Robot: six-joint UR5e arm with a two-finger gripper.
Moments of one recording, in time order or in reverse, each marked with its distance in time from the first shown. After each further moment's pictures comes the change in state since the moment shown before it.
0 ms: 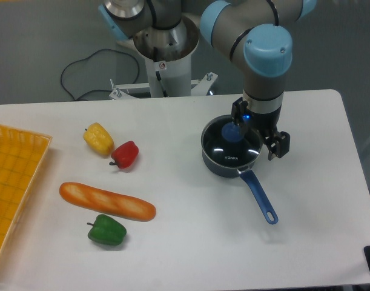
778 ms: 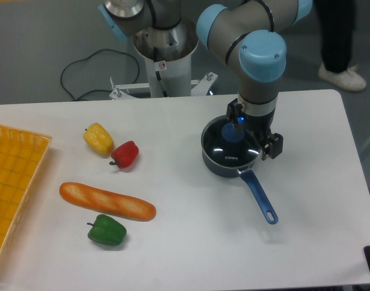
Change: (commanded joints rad) arm 0.012 0.014 -0.072 0.020 -0.003 0.003
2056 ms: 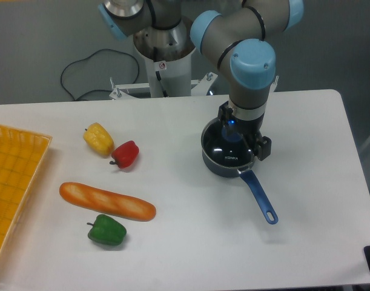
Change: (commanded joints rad) arm -0.032 -0.006 -0.022 0.011 0.005 -0.002
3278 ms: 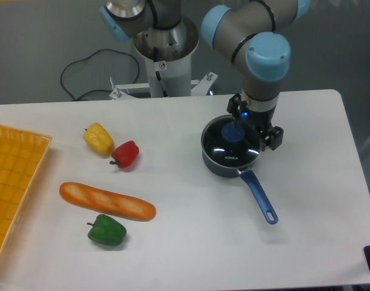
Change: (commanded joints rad) arm 0.135 0.047 -0.061 -0.028 -0.011 -0.005
